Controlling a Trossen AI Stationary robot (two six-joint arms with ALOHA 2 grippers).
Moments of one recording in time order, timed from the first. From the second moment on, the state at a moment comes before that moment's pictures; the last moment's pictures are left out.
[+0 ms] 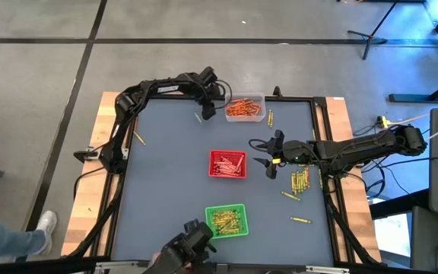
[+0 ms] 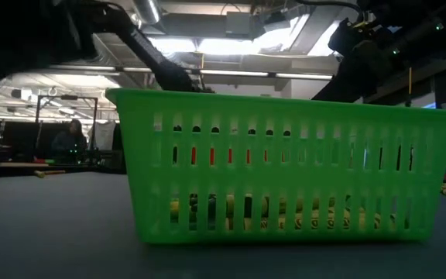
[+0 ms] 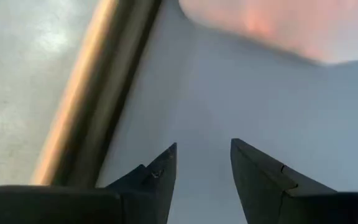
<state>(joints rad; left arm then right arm) 0.74 2.20 1.63 -0.59 0.15 0.35 0.06 1.07 0.48 0.06 0.28 0.10</state>
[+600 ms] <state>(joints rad) 0.63 1.73 1.25 -0.97 -0.05 0.42 0.06 1.07 0.48 0.05 0.24 0.09</state>
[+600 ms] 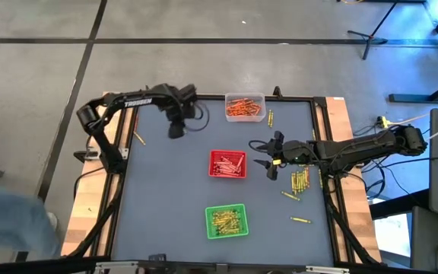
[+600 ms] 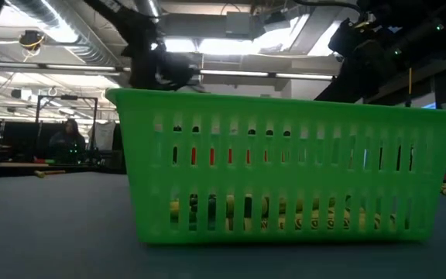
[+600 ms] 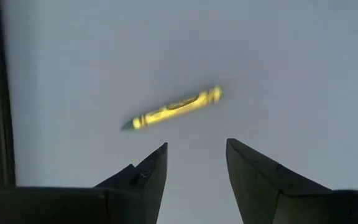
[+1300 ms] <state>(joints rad) 0.66 1.71 0.90 -0.76 -0.10 0.93 0.06 1.07 0.48 0.07 0.23 0.05</state>
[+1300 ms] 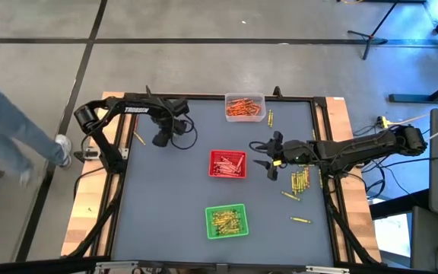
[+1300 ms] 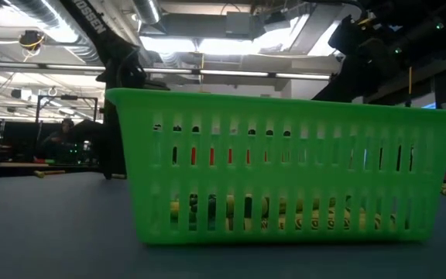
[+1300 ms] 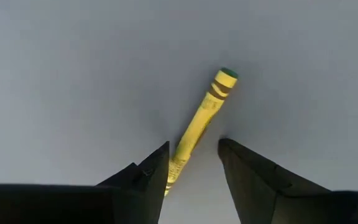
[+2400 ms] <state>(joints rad) 0.17 1.72 1.23 -0.91 0.02 0.13 0.06 1.07 0.48 0.08 0.20 0.02</state>
